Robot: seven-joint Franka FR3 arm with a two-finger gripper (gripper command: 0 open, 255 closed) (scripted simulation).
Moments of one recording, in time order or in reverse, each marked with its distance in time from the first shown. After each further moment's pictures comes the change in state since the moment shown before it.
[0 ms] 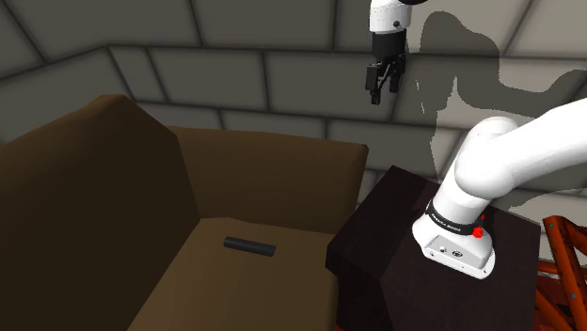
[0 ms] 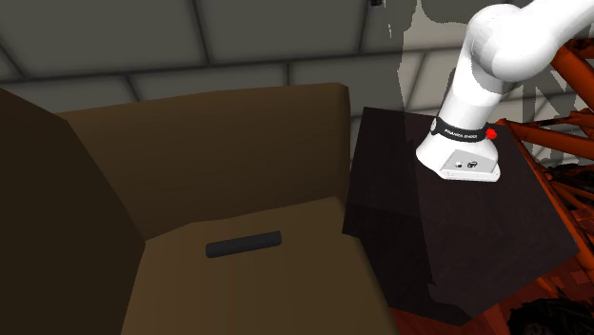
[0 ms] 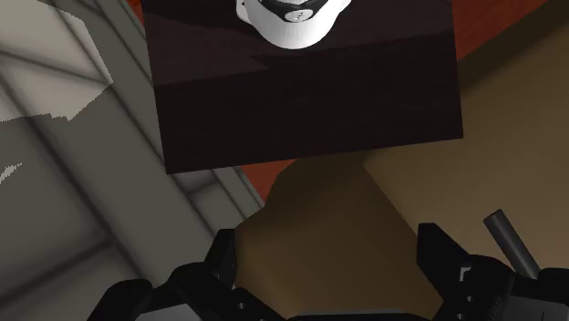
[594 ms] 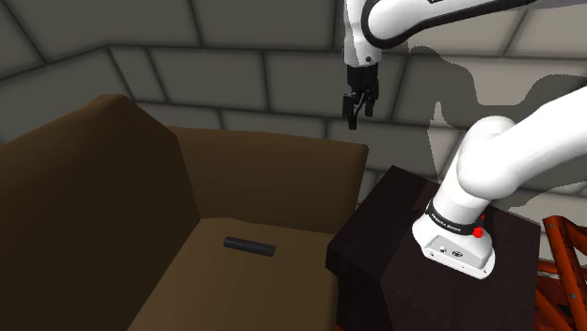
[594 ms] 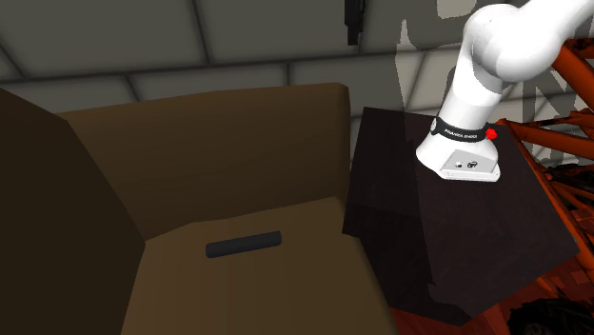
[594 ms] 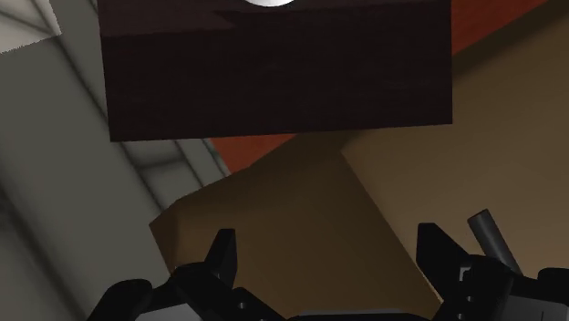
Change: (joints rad) arm 0.058 0.109 0.053 -0.109 0.055 0.234 0.017
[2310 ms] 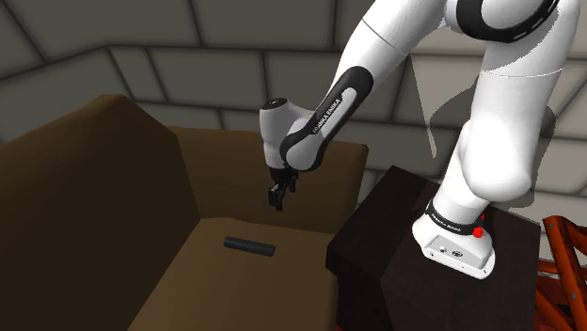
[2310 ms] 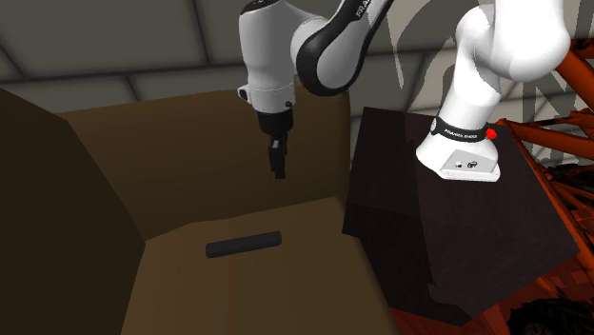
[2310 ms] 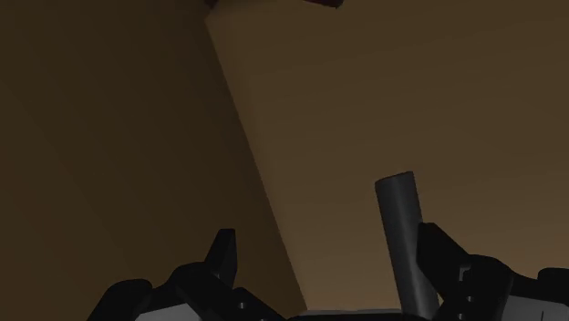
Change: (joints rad) arm 0.199 0.871 0.203 0.159 0.013 0.798 0.112
